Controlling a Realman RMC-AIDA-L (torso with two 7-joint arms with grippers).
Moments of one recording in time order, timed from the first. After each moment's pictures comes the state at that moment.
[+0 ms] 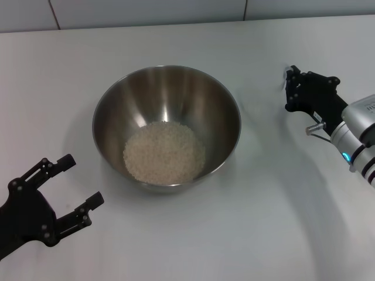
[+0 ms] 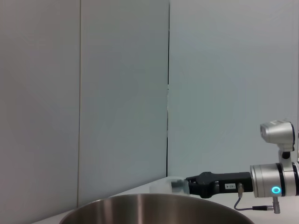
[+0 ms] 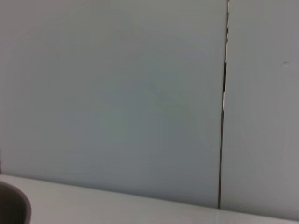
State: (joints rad) left arm -0.19 -2.06 0.61 0.33 1.74 1.78 -0.63; right arm 0.51 2.09 0.66 0.16 -2.29 -0.99 0.17
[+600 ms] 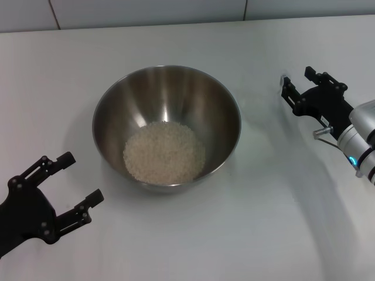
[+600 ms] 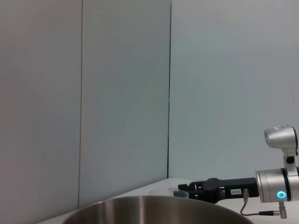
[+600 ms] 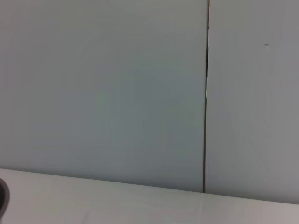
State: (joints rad) left arm -0.20 -2.06 0.60 0.33 1.74 1.78 -0.64; right arm 0.49 2.08 0.67 0.15 -2.29 -0.98 0.20
